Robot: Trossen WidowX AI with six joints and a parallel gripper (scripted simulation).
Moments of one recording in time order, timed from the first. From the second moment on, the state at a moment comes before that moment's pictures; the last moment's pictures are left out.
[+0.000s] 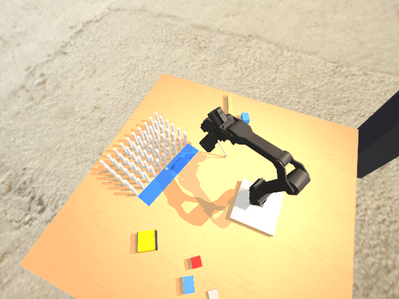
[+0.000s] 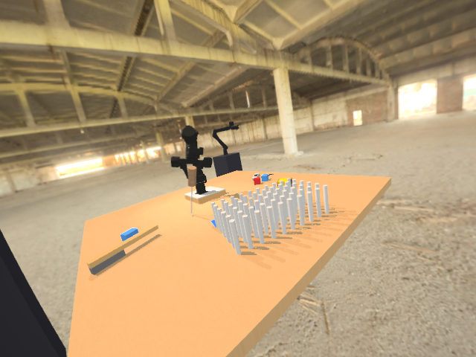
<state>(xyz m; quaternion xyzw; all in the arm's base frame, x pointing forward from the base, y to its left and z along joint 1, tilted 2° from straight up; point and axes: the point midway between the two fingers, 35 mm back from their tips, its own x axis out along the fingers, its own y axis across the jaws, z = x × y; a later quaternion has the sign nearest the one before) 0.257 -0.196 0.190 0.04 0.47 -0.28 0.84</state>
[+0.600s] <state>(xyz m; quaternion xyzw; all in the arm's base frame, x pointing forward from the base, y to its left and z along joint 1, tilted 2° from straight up) 0.229 -0.238 0.198 0.22 0.36 -0.42 0.81</state>
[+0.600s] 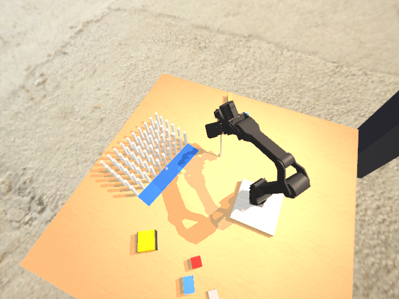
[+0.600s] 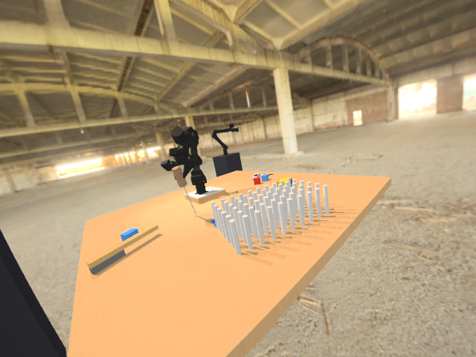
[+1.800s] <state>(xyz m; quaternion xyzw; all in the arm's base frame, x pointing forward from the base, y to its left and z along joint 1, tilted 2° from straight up) 0.141 -0.330 0.196 0.58 0.05 -0.62 0.52</state>
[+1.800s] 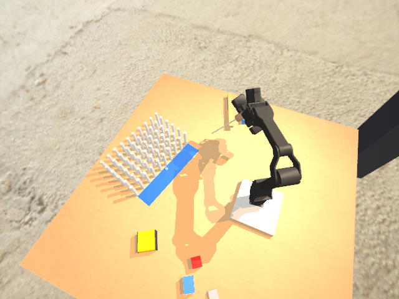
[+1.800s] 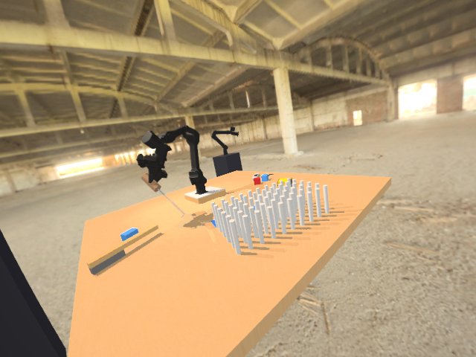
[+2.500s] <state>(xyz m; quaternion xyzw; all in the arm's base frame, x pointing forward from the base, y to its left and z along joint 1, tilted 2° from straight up) 0.072 -0.368 0.191 0.70 -0.18 -0.64 0.27</state>
